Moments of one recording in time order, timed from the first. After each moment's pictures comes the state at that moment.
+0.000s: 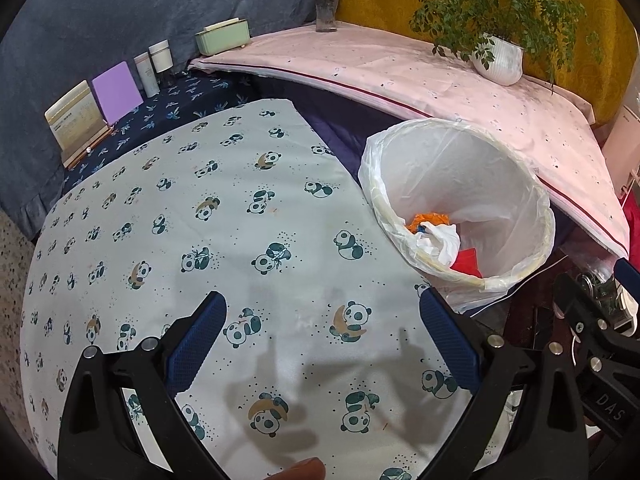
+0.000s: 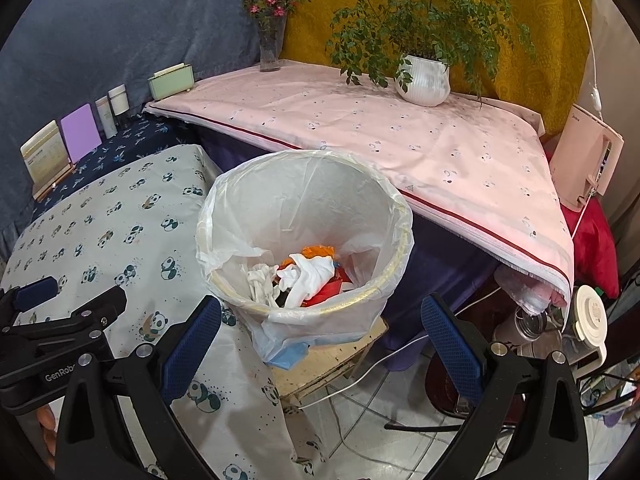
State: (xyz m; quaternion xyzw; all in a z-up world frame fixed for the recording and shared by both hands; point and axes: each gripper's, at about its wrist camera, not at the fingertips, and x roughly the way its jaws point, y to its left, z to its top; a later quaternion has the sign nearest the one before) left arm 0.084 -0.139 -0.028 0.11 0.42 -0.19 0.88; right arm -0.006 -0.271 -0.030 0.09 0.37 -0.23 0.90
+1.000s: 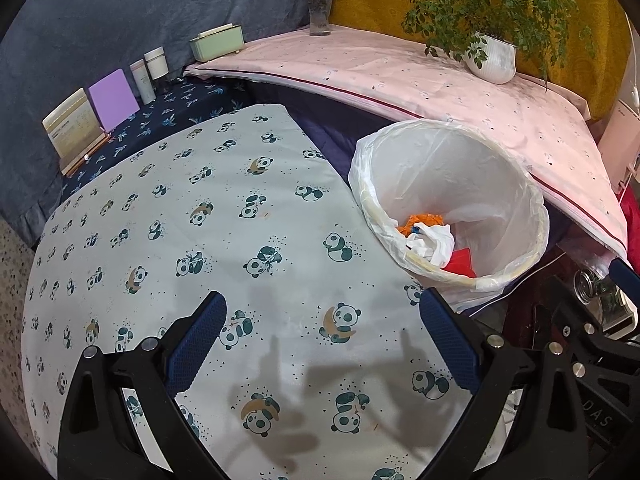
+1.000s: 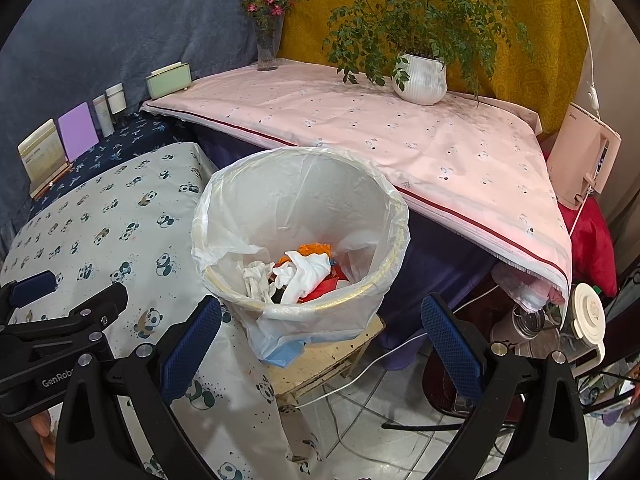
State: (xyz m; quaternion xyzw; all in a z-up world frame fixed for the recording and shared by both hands) left arm 0.079 -0.147 -0.025 0.11 0.42 -0.19 0.88; right arm -0.009 -0.273 -0.034 0.09 0.37 -0.23 0.90
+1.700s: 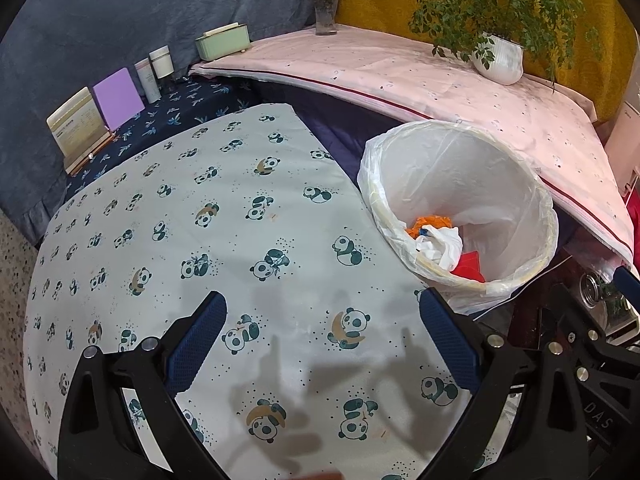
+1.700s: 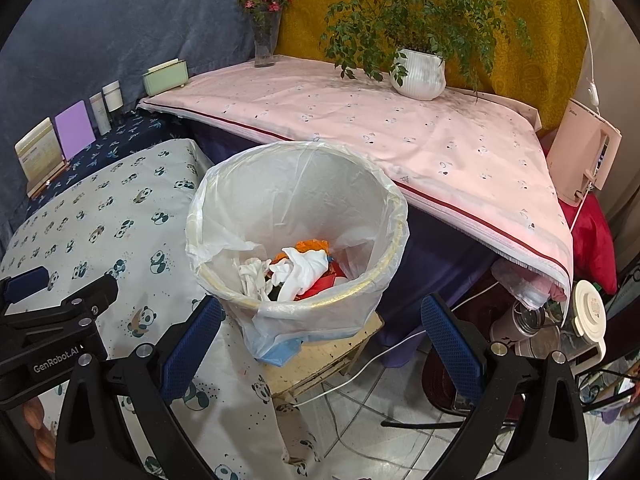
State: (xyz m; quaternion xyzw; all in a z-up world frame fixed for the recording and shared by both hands) left arm 0.085 -0.145 -0.028 0.11 0.42 -0.18 0.88; right arm -0.007 -0.277 -0.040 0.09 0.38 -0.23 0.89
